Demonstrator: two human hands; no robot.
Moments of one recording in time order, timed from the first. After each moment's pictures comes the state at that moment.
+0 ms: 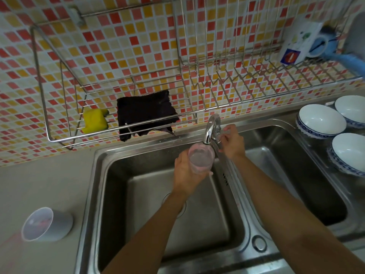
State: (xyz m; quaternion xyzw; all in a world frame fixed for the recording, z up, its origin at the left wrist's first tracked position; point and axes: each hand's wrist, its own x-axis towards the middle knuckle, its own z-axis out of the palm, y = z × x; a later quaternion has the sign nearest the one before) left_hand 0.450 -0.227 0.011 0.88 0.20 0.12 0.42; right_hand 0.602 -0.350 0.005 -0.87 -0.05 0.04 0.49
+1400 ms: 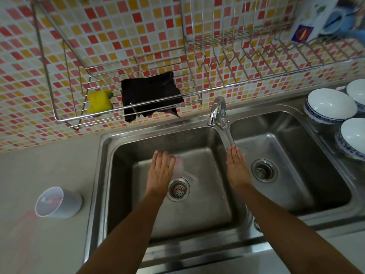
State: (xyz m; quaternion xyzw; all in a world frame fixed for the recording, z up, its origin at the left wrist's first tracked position) left_hand 0.376 -0.165 -0.014 0.98 0.08 -0.05 -0.19; right_hand 0.513 -0.391 -0.109 -0.97 -0.22 0.04 0.08
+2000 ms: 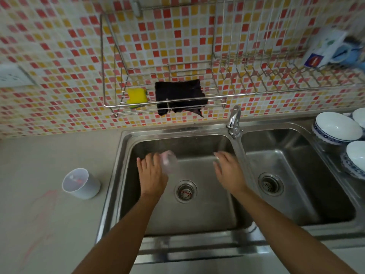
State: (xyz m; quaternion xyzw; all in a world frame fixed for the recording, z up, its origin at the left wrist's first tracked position) left_hand 0.320 -0.129 -0.006 0.95 0.29 0.11 -0.01; right_hand 0.455 -0.348 -0.008 -0.91 -0.31 -0.01 0.27
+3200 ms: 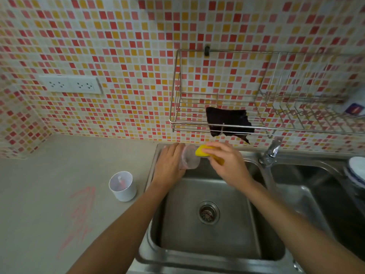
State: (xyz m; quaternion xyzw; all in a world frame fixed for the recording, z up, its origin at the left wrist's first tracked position) left_hand 0.286 -0.044 0.092 0.95 0.13 0.28 0.11; right_hand 0.399 -0.225 0.138 -0.76 -0.52 -0.10 0.38
